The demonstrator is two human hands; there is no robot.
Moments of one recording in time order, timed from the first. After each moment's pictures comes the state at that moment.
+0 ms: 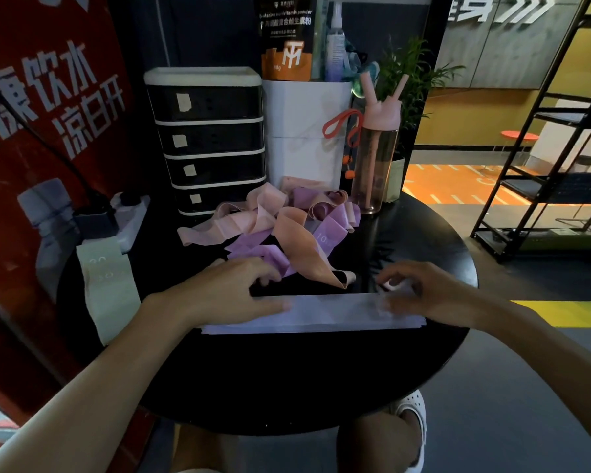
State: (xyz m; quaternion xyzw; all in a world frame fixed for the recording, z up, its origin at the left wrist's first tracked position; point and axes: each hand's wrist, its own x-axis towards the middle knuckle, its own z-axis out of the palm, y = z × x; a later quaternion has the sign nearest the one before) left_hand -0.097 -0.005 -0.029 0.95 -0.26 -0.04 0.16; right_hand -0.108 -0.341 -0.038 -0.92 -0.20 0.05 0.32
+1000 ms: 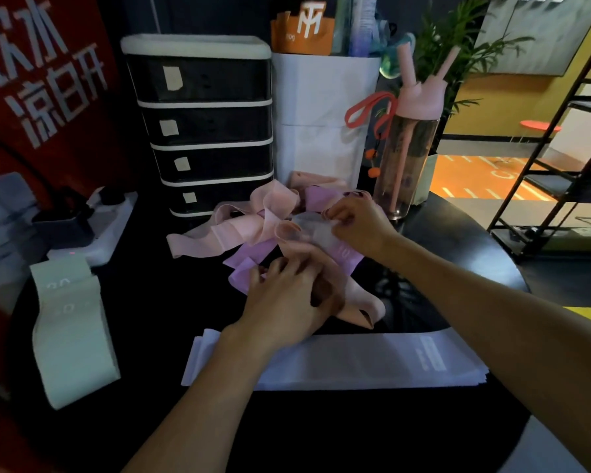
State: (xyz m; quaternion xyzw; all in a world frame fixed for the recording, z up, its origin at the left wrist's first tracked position) left_hand -0.029 -0.067 -0.089 0.97 -0.16 0.07 0.14; right_hand 0.067 -0.232 -0.042 -0.93 -0.07 -0.12 0.33
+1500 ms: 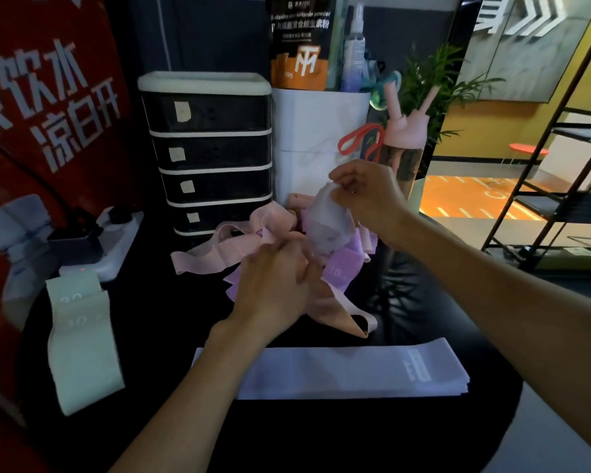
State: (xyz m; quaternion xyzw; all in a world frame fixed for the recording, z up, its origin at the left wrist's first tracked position) left_hand -0.037 -0.066 -0.035 0.93 -0.12 0.16 0.30; right_hand 0.047 -0.234 0.037 -0.84 -0.16 -0.21 0.47
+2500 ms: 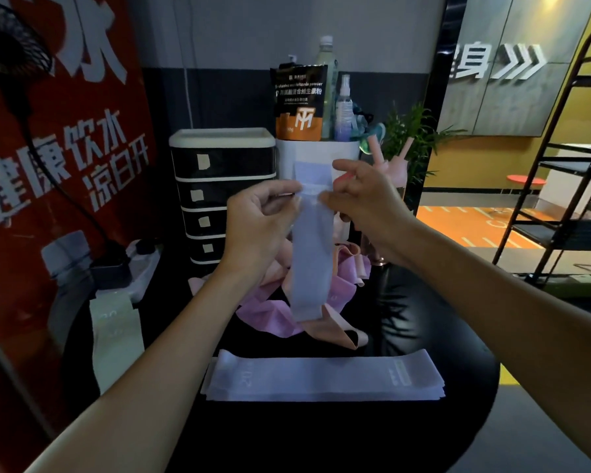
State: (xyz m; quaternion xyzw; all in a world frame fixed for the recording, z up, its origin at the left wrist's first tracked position) left_hand -0.061 -0.064 0.075 0.67 -0.14 0.26 0.68; right_hand -0.036 -0.223 0.104 -0.78 -0.18 -0.13 0.59
